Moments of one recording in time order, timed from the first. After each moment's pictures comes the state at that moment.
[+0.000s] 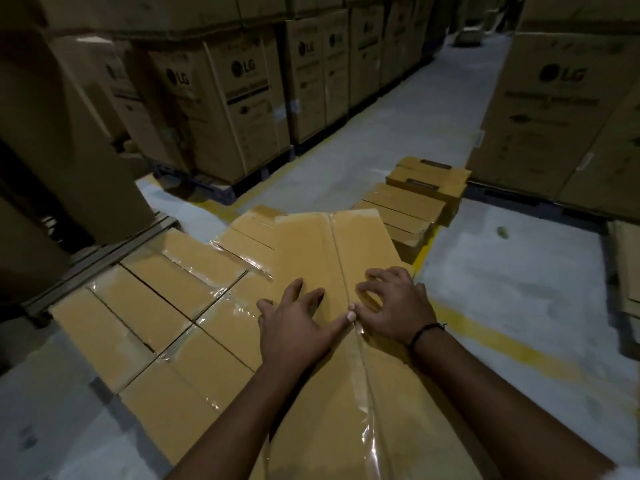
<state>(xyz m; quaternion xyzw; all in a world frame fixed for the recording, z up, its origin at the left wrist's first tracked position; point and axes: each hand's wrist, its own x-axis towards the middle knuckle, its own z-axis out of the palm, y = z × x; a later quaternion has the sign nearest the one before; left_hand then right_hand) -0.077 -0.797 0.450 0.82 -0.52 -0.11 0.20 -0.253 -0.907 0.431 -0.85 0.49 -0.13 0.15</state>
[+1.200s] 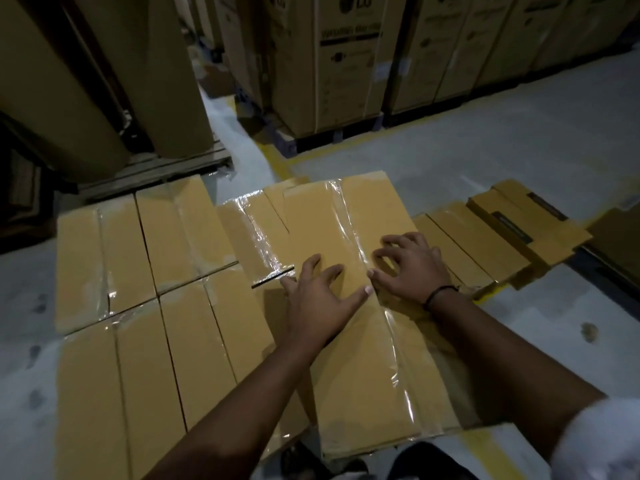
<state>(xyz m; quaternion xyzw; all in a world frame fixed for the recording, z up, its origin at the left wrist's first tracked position) -0.088 -1.149 0.402 0.88 -0.32 -0.15 0.32 -0.189 -1.342 0.419 -0.95 0.29 -0.02 0.10</state>
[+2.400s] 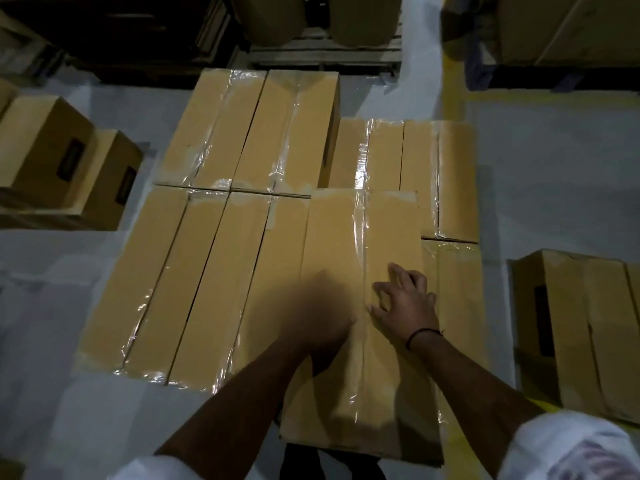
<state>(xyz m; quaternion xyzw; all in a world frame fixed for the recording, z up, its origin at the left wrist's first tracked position) -0.034 -1.189 0.197 0.93 -0.09 -0.26 0.24 -0.053 -1.411 0.188 -0.96 0.06 0.19 0.21</state>
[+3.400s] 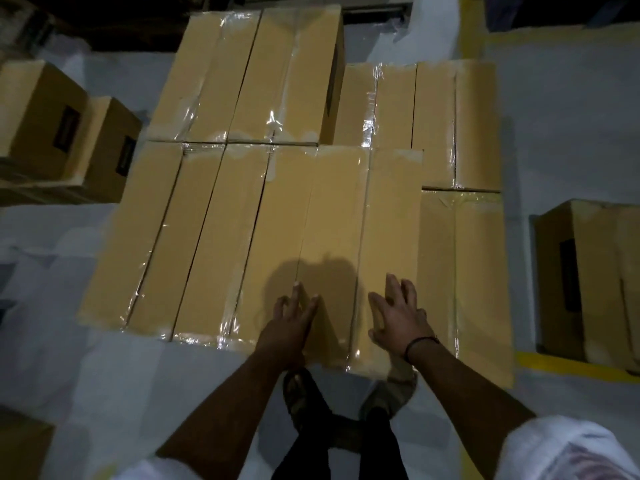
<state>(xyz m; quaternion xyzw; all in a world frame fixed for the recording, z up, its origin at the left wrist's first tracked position) -0.133 -1.110 0.106 0.91 -0.16 -0.37 0.02 -0.150 -1.375 0.092 -0.93 0.00 0.32 0.20</state>
